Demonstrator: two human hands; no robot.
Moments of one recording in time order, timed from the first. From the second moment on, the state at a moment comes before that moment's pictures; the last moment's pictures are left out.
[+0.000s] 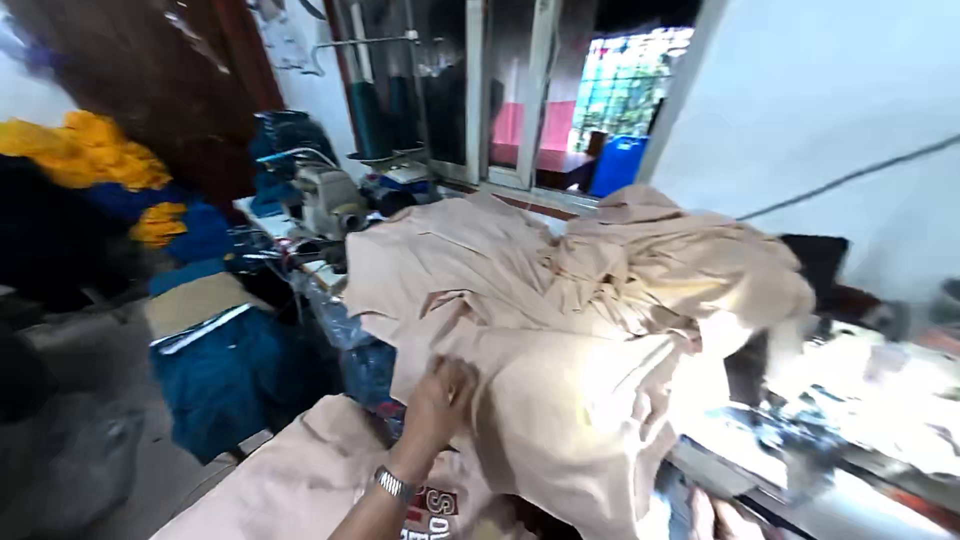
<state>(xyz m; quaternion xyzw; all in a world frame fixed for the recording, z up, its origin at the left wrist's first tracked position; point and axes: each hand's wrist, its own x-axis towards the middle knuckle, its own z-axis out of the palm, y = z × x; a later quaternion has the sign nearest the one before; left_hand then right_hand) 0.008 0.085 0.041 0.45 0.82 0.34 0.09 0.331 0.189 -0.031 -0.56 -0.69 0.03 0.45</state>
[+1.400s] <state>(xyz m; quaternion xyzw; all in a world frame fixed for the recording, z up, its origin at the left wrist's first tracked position) -0.022 0.179 0.123 0.63 0.71 0.31 -0.01 0.345 0.121 -0.021 -0.52 -0.63 0.45 0.34</state>
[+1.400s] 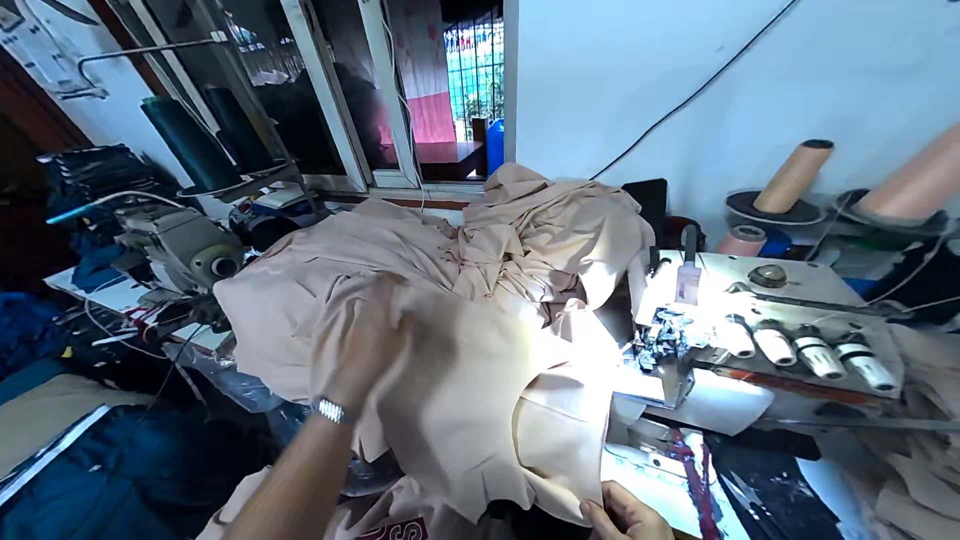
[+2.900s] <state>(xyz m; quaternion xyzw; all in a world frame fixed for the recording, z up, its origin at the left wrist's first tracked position) 0.115 0.143 0.072 0.75 0.37 0.48 0.26 0.297 0.145 0.041 -0.30 -0.58 0.51 0.55</state>
